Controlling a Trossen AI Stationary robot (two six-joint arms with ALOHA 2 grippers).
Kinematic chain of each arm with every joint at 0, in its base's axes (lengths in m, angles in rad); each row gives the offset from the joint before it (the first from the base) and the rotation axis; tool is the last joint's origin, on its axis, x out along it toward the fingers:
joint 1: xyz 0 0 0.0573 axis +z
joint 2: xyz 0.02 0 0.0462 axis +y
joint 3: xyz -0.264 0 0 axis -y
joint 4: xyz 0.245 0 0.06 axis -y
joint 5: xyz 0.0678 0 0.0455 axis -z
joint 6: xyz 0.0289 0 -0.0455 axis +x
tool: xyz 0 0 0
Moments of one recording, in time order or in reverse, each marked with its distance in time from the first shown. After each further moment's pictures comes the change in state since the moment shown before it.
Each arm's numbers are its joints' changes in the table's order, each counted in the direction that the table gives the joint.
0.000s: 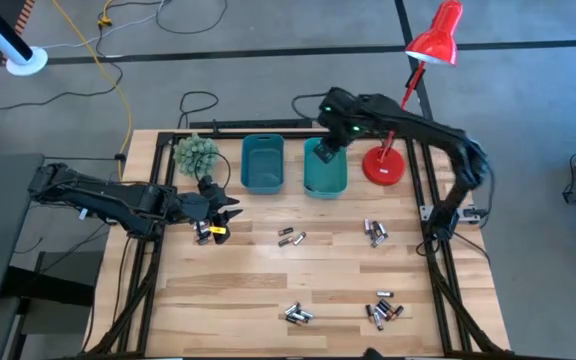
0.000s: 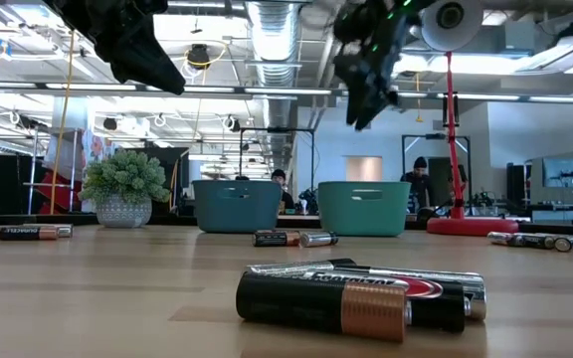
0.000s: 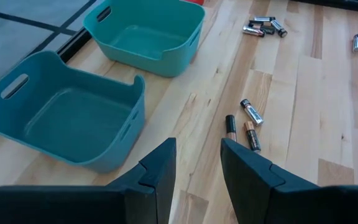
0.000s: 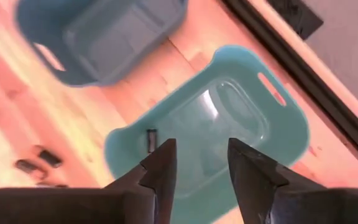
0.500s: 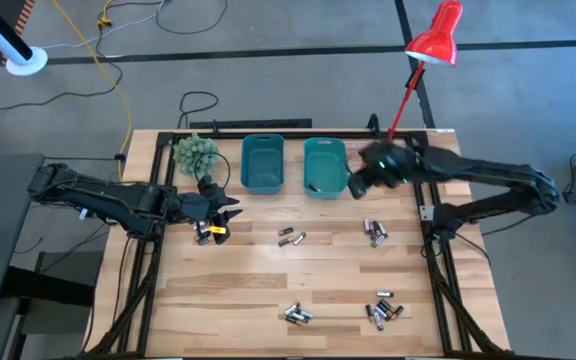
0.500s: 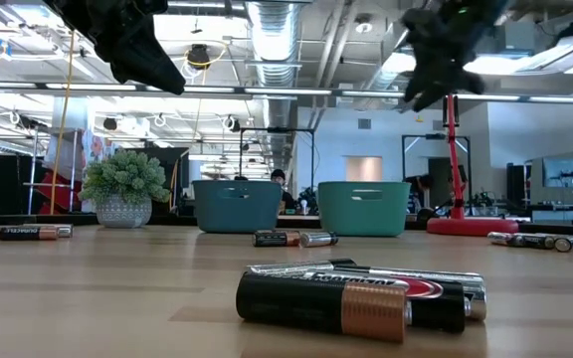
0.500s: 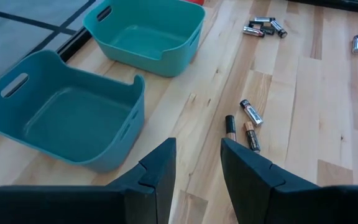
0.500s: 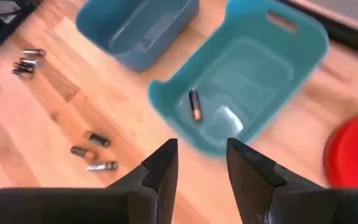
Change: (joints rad) left arm 0.000 0.000 0.000 0.000 0.000 -0.005; right arm 0.290 -0.609 -0.648 0.272 0.214 0.455
